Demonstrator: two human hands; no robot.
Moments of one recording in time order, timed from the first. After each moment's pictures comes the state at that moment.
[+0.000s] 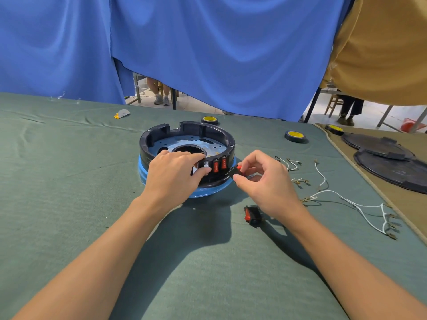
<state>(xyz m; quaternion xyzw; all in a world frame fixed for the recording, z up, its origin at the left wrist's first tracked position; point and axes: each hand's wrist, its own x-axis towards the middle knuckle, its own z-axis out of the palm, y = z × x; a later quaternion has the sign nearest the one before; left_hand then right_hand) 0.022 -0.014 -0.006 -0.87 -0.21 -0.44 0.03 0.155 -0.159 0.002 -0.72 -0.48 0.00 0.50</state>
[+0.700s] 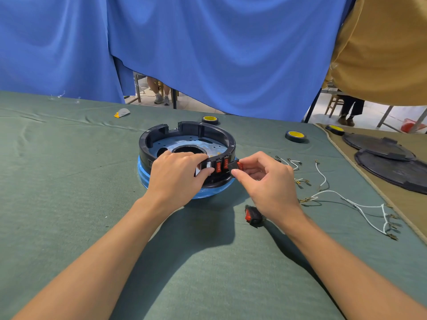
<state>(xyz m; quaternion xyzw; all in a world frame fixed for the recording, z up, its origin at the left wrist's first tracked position) 0.024 -0.020 -0.006 -0.87 -0.22 -0.44 0.03 0.150 -0.157 -0.003 -0.69 -0.47 -0.08 0.54</state>
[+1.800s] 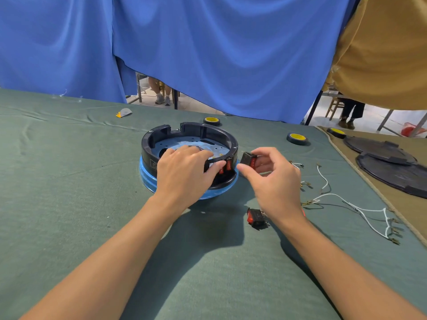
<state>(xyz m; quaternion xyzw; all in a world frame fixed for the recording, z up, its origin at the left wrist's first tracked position) 0.036 -0.023 -0.005 -0.86 -0.26 -0.43 0.04 0.152 -0.149 -0.002 -0.70 -0.42 -0.15 0.57</state>
